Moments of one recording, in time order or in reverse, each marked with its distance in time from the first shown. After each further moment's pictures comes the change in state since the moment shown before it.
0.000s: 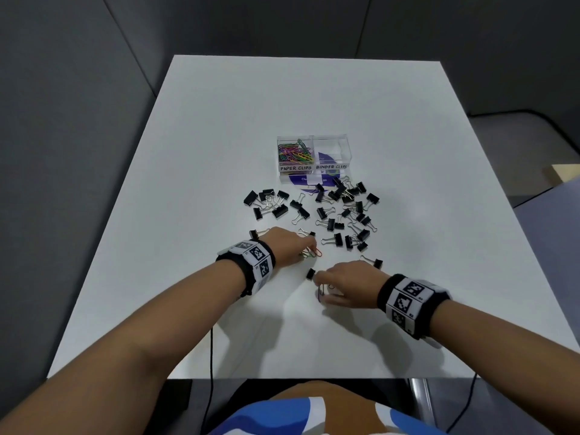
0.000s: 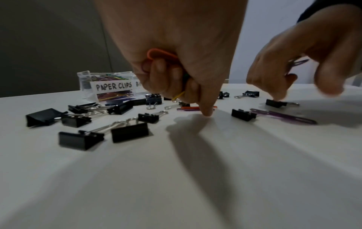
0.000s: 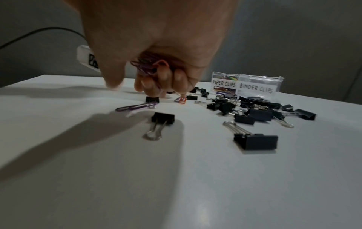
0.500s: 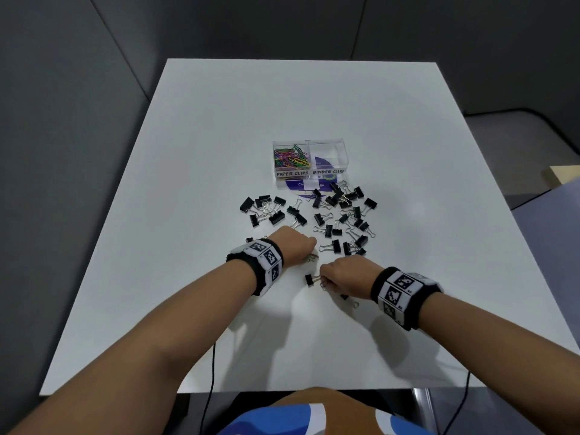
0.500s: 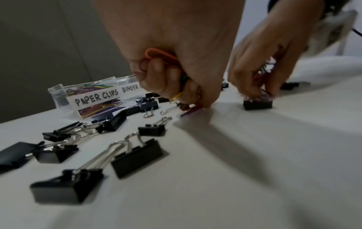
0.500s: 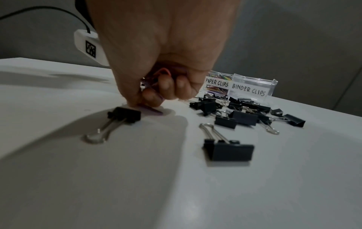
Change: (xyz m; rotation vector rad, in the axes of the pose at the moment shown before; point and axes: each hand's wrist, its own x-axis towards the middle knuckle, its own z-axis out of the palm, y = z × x) left_hand 0.025 0.005 -0.012 0.191 -0.067 0.054; right_hand 0.024 0.024 0.000 -0.112 -0.019 0.022
